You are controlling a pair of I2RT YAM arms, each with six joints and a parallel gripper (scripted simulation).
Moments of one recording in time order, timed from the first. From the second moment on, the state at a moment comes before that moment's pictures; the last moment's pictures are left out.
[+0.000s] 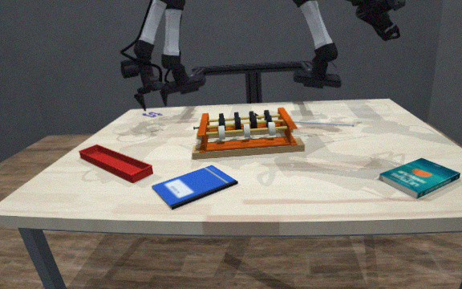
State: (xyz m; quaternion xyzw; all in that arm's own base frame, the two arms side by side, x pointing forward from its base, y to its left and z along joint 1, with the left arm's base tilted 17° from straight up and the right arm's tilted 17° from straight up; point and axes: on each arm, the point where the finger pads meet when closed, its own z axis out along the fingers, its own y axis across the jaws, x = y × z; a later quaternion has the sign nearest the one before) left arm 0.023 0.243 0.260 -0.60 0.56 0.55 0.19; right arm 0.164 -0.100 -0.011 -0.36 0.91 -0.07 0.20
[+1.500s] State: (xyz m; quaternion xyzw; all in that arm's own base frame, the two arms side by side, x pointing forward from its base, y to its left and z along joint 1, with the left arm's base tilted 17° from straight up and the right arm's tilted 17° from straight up) left arm 0.059 0.248 0.260 -0.58 0.59 0.51 0.24; right arm 0.184 -0.094 -0.005 -0.34 0.92 -0.04 0.18
